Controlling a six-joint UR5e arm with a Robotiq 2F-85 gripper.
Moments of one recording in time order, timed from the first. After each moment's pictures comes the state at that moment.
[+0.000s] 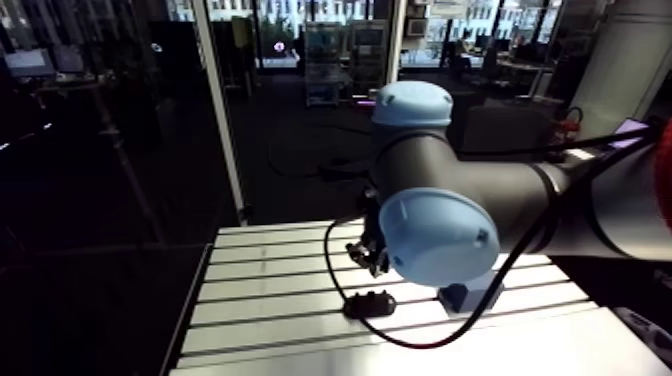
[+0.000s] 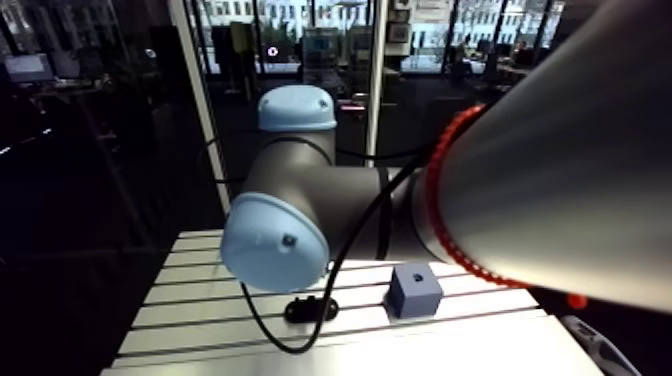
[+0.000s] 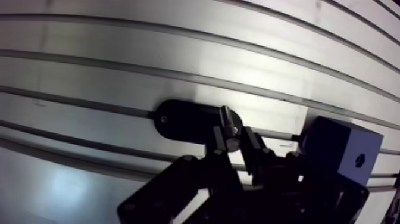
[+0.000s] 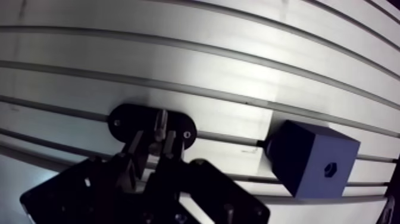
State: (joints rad) arm -0.16 -1.49 2.22 -2.48 -1.59 -1.94
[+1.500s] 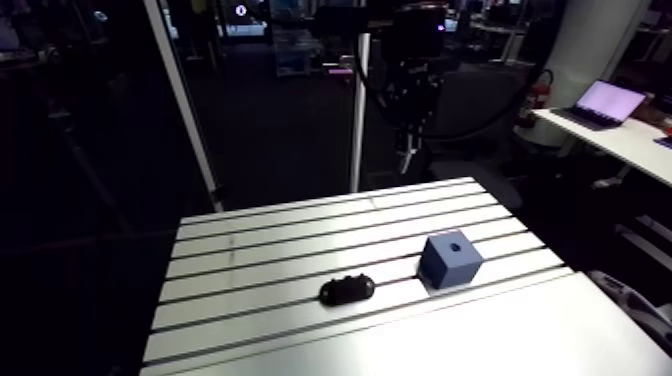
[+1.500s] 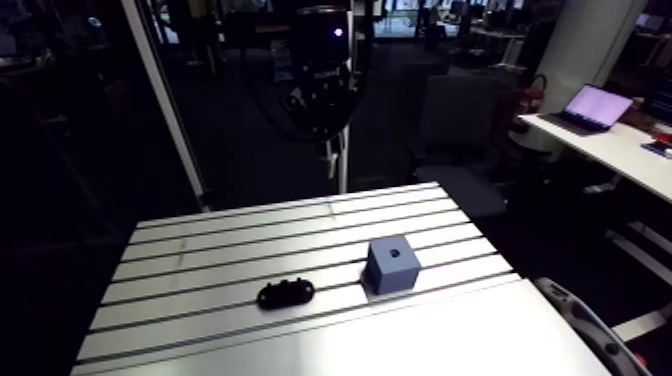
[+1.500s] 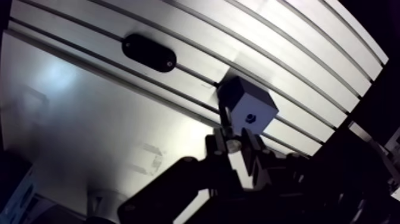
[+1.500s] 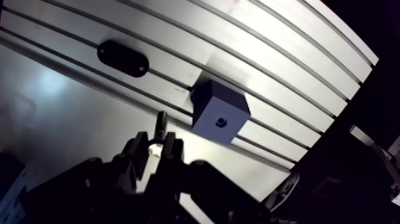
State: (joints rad) arm -0.26 -1.38 1.54 -1.57 -1.69 -2.33
